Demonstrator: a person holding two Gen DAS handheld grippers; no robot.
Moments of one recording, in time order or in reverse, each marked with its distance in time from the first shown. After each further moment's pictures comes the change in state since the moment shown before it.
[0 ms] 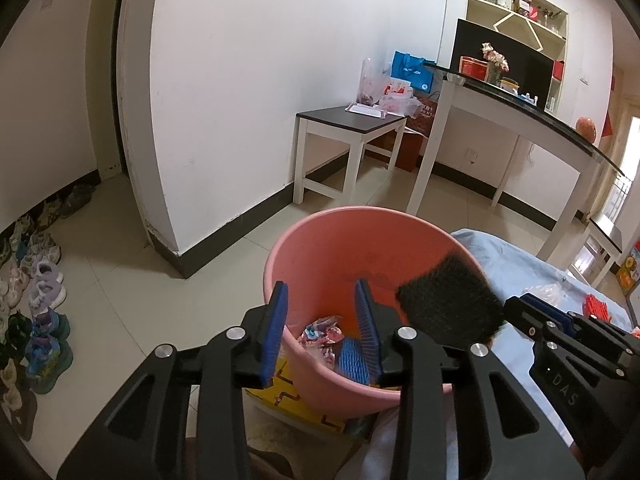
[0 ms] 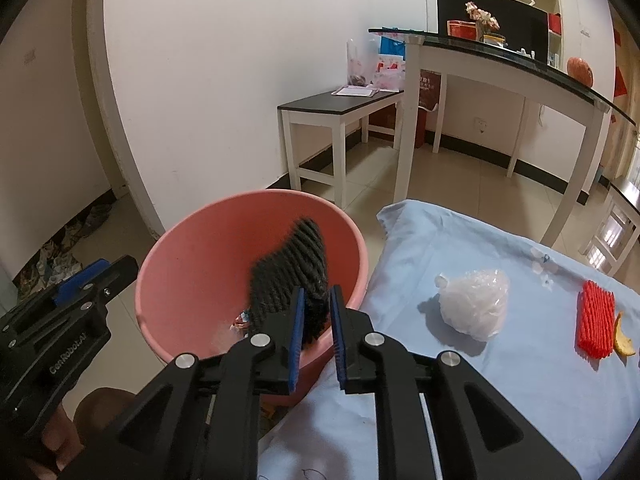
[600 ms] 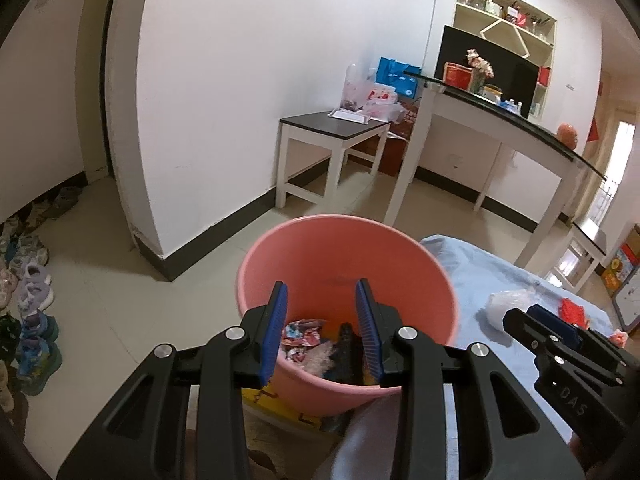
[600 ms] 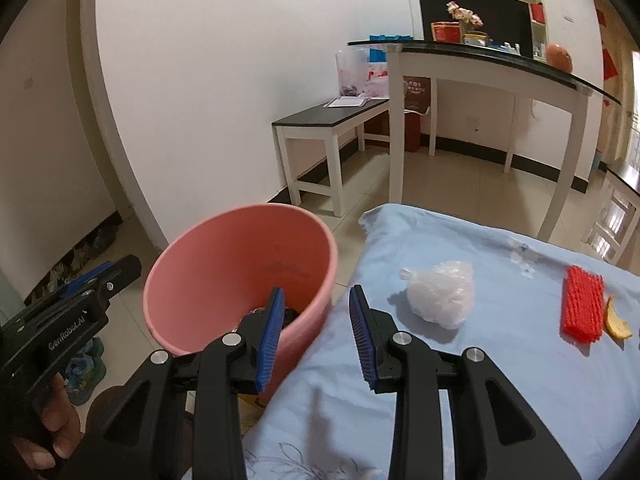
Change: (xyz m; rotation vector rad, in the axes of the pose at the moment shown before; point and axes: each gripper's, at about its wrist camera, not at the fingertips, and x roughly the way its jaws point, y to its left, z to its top) left arm -0.020 -0.016 0.003 -0.004 -0.017 -0.075; right arm -0.044 -0.038 -0.010 0.079 -0.057 0.029
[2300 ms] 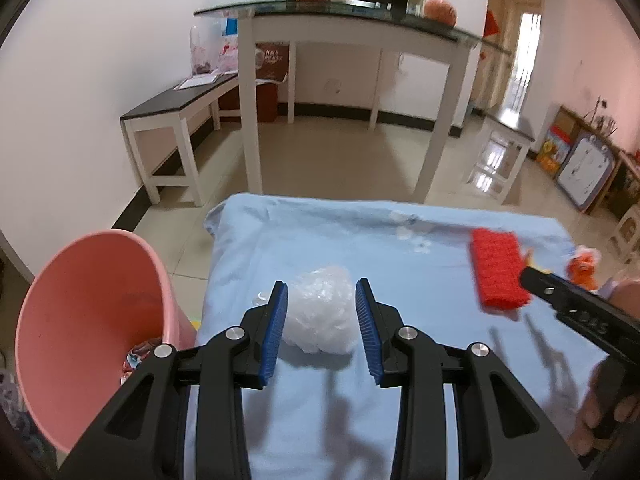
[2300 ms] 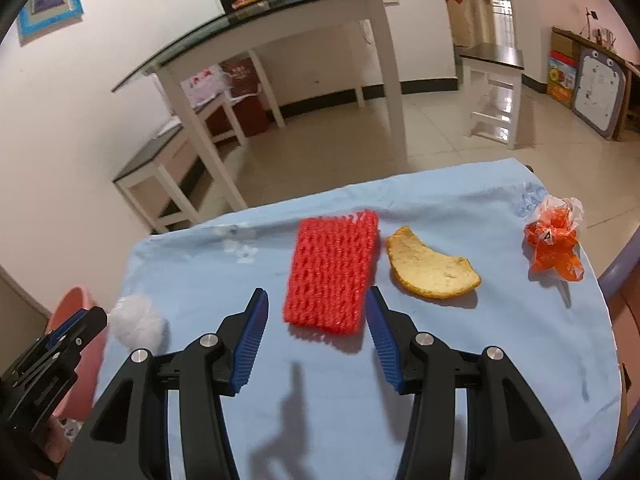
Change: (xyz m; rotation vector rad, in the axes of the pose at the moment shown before) left arm 0.102 -0.222 -0.023 0.364 0.211 -0.252; right arm -0.016 -0.256 -0.027 0.460 0.065 -0.333
